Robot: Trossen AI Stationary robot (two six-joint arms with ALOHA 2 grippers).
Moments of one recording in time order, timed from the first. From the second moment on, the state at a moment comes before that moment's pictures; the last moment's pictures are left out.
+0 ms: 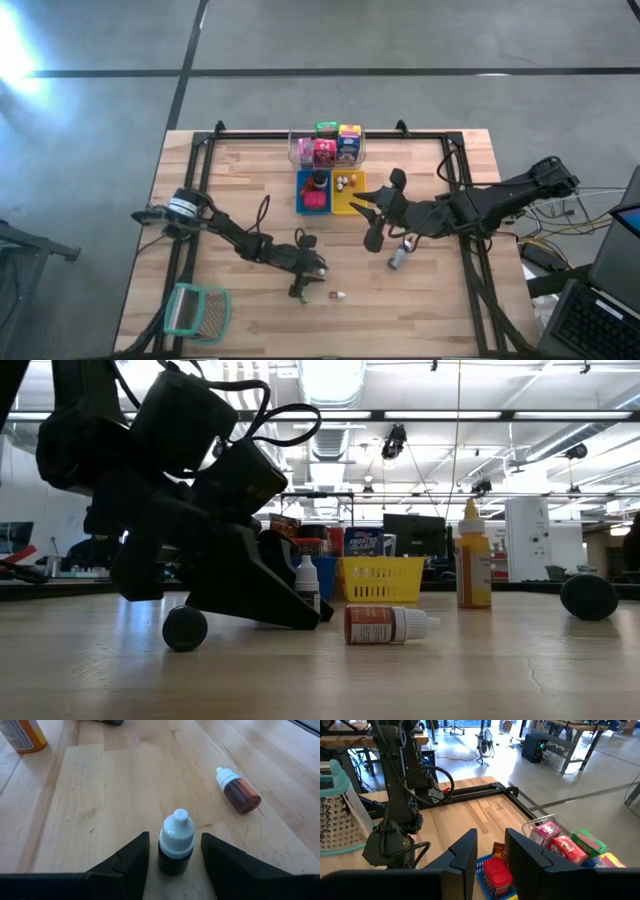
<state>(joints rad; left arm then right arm) -0.31 2.00 0.70 0.81 -0.04 -0.05 0.35 1.31 1.21 -0.29 0.75 0.25</state>
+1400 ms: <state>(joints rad) -0.31 1.96 0.67 0.80 -0.02 -0.08 0.36 1.31 1.19 -0.60 0.60 0.71</state>
